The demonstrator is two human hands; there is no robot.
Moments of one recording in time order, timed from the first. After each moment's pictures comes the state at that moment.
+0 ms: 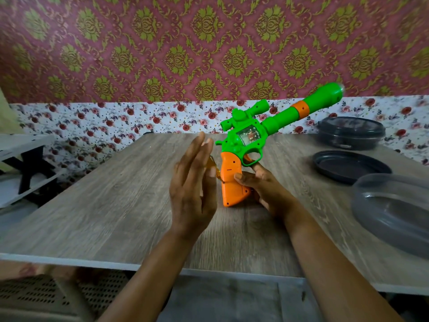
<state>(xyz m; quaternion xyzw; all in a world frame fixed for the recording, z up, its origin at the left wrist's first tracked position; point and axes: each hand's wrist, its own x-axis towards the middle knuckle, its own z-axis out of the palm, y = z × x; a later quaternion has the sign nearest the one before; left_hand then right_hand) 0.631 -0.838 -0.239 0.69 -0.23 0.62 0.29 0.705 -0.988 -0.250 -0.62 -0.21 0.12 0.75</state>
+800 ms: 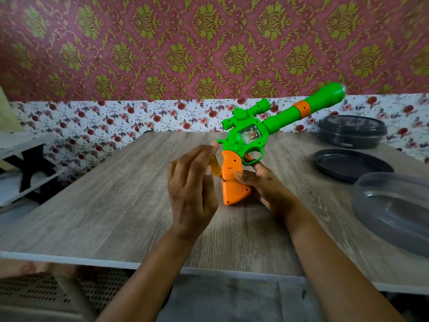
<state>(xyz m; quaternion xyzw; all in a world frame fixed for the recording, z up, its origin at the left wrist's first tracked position) 0.632 -0.838 -0.239 0.69 -0.21 0.65 0.25 0.703 -0.988 -0.249 -0.62 -0.20 0.12 0.75</state>
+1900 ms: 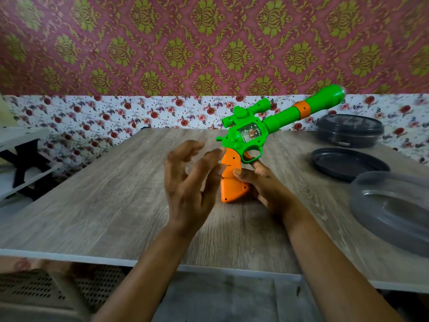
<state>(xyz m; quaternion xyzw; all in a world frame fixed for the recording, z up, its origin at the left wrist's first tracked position) 0.632 -0.834 -0.238 0.69 -0.23 0.64 0.25 0.704 -0.987 -0.253 -0.60 -0.20 0.12 0.77</state>
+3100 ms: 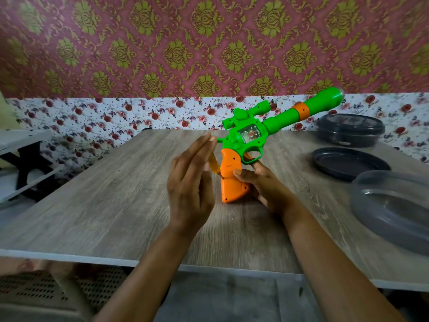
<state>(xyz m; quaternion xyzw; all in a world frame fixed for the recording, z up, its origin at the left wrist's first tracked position) 0.632 -0.837 -0.239 0.69 -0.22 0.62 0.29 0.705 -0.988 -0.250 -0.62 -0.19 0.13 0.75</state>
